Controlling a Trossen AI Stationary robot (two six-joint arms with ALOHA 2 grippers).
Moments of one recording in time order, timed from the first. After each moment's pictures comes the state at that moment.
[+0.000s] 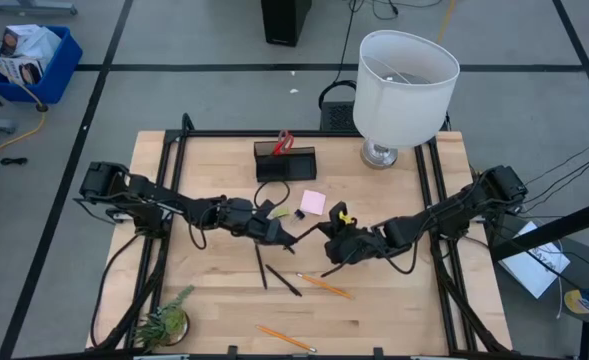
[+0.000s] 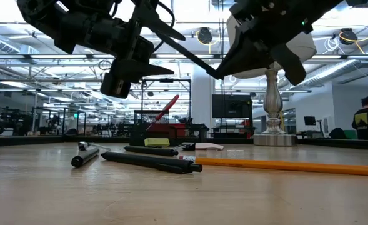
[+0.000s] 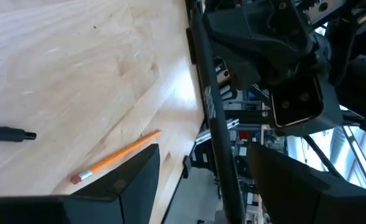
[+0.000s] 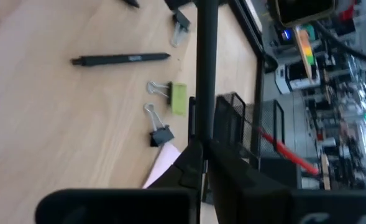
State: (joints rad) left arm -0.10 1.53 0.66 0.57 0.17 -1.42; right arm 0.36 1.53 0.87 -0.08 0.70 -0.60
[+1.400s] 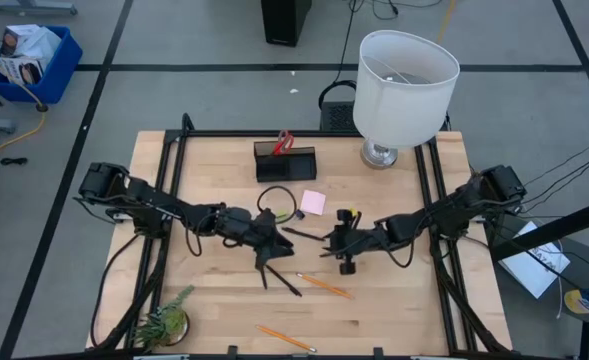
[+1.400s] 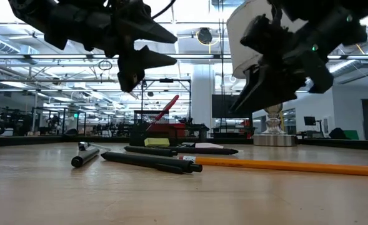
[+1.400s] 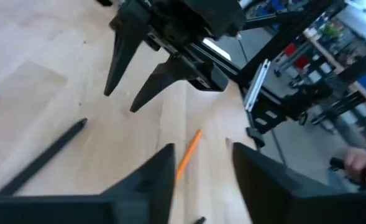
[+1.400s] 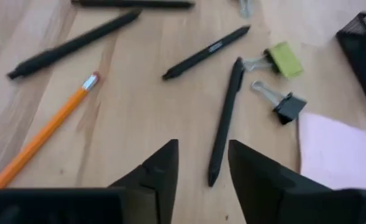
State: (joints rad) left arm -0.18 1.54 0.66 0.56 0.09 -0.61; right arm 0.28 1.54 0.65 0.16 0.31 0.04
